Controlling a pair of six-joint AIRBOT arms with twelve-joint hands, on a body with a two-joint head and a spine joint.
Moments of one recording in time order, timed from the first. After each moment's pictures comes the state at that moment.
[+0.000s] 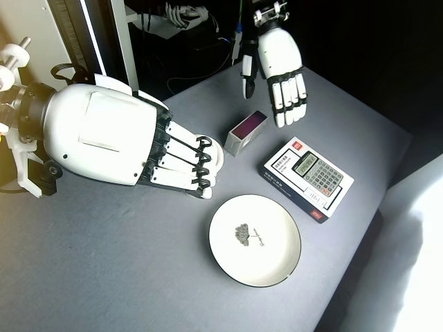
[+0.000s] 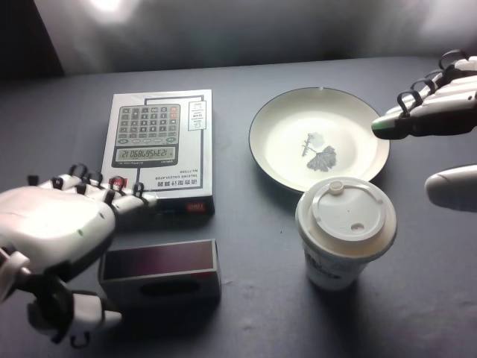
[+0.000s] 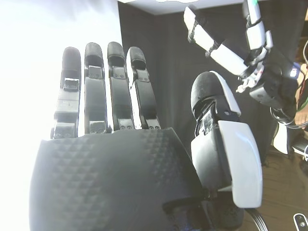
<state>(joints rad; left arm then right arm) 0.44 -0.69 0.49 -1.24 -0.65 2.04 -0.22 -0.54 0.75 -0.60 0.37 -0.20</state>
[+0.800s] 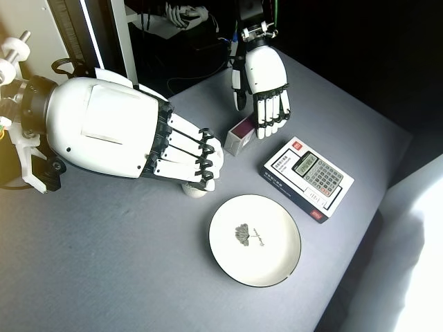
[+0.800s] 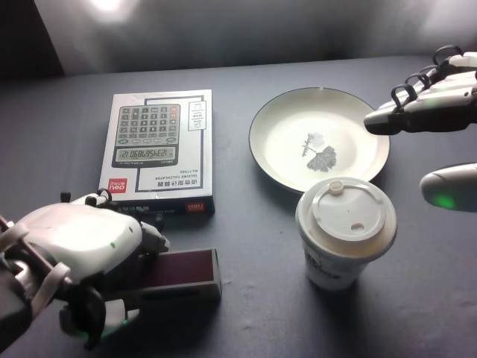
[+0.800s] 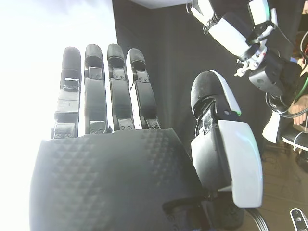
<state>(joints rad) 0.46 -0.82 0.54 -1.27 -0.71 2.05 -0.21 -0.54 0.74 -0.60 0.38 -0.20</state>
